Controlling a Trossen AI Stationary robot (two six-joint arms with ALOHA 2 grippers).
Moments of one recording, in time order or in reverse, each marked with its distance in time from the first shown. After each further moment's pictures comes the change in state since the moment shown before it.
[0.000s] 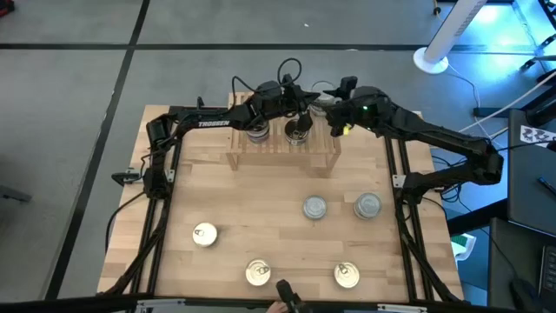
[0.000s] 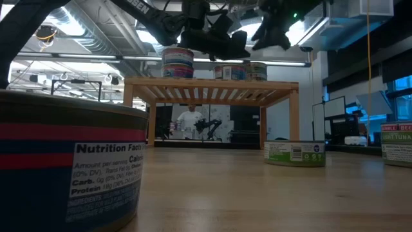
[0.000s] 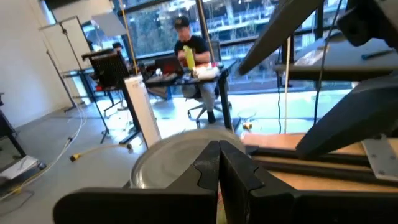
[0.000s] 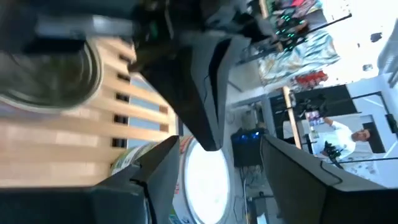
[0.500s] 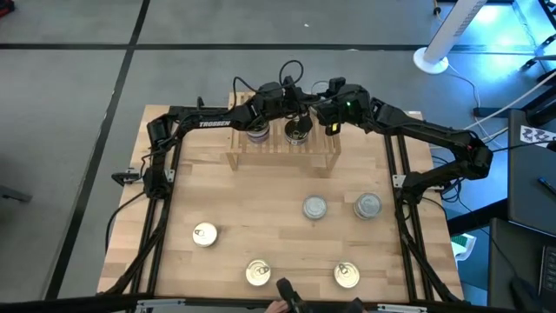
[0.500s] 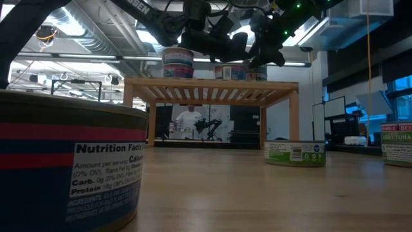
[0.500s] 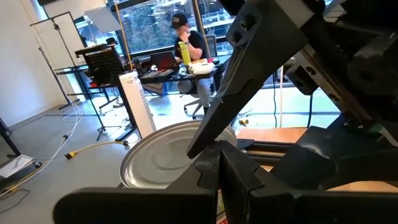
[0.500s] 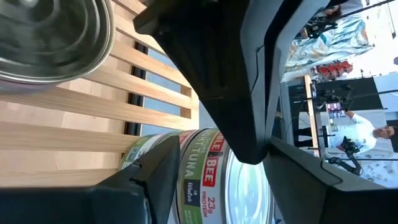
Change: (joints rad) left arm 0.003 0.008 0.000 -0.021 0.009 0.007; right arm -0.056 0.127 0.000 0.010 -0.041 -0.038
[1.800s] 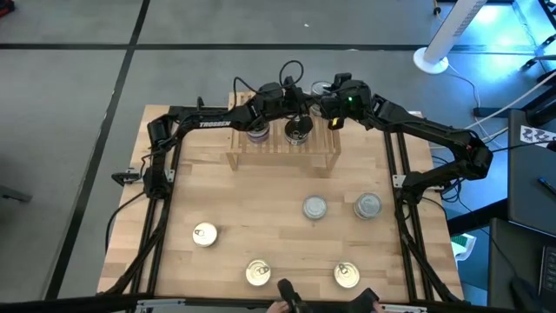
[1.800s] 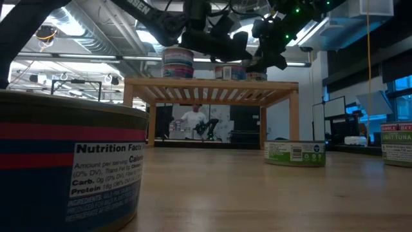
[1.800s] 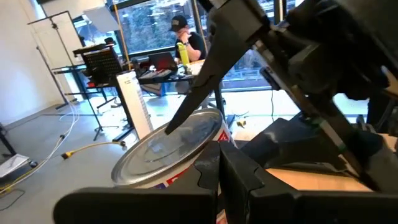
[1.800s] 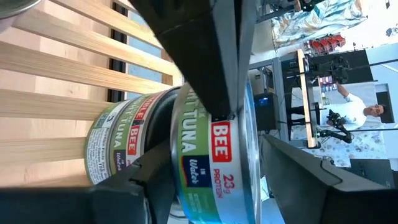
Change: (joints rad) left arm -0.006 0.003 0.000 0.005 0.005 -0.014; right arm -0.066 0.002 0.000 -0.004 0.066 0.002
